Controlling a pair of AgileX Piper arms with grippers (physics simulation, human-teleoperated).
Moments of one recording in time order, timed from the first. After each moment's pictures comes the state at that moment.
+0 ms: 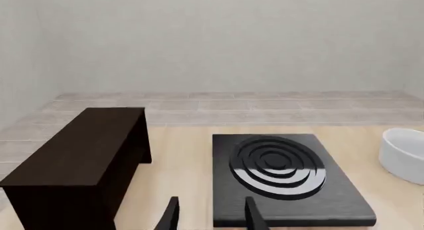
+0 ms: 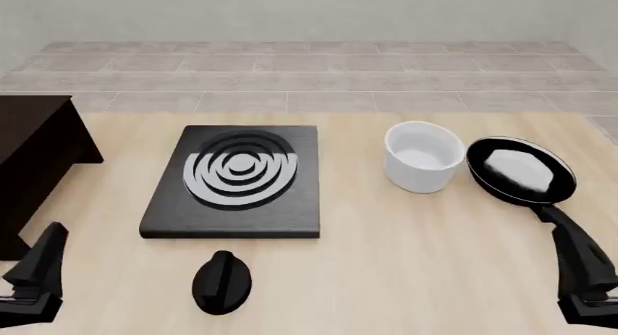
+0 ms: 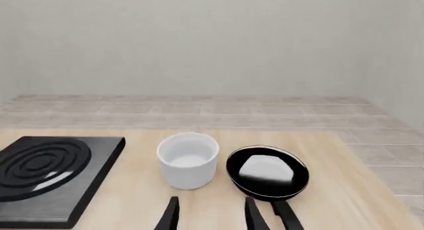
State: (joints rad) left arm 0.00 0.02 0.00 -0.01 0.00; right arm 0.00 0.00 0.00 -0.01 -0.01
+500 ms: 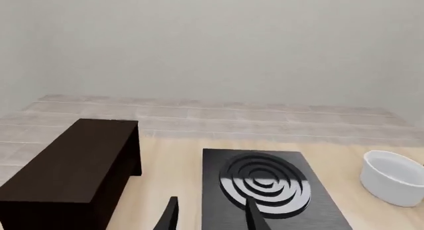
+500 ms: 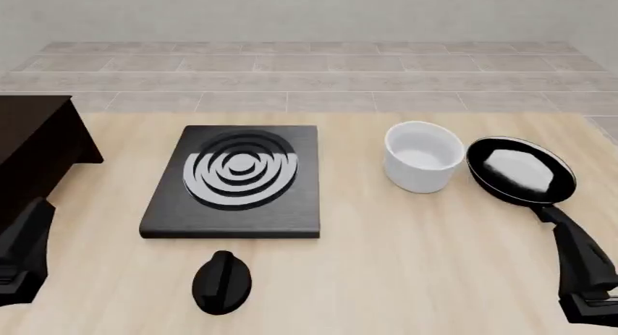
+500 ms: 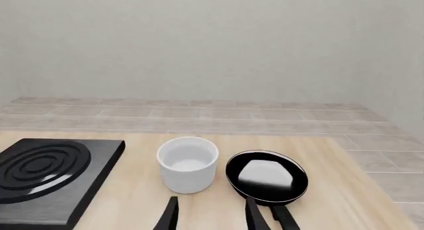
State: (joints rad) left arm -0.02 0.09 -0.11 0.00 -0.06; right arm 0.01 0.00 0.00 -0.02 -0.02
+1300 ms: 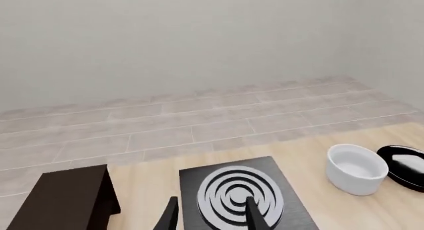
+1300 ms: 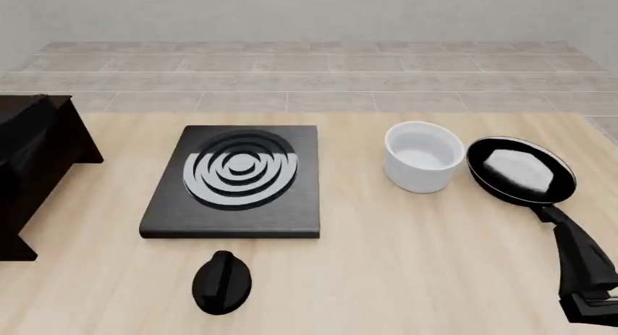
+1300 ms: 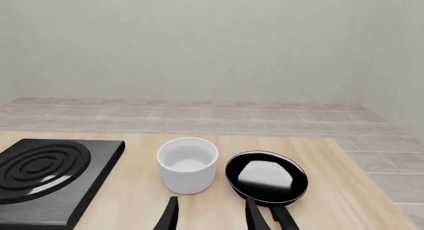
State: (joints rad) left arm -0.19 0.45 -0.57 0.18 0.03; right arm 0.01 0.00 0.00 -0.03 -0.02
